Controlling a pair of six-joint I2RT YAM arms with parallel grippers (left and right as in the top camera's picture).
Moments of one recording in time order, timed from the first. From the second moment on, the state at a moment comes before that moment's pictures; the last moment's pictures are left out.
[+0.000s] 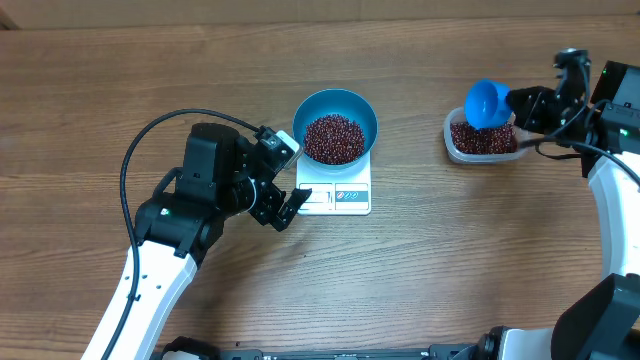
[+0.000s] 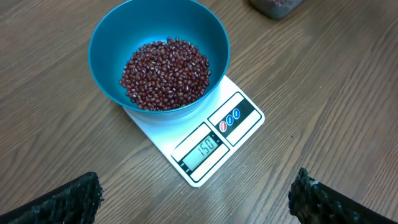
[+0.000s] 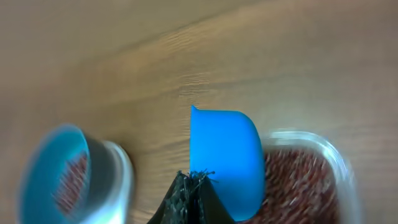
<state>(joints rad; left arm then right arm) -0.30 1.19 1.01 -0.66 0.37 0.31 -0.31 1.56 1.25 -0.50 -0.55 0.14</state>
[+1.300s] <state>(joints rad) -0.30 1.19 1.01 -0.66 0.37 0.31 -0.25 1.66 1.25 -0.53 -0.20 1.11</state>
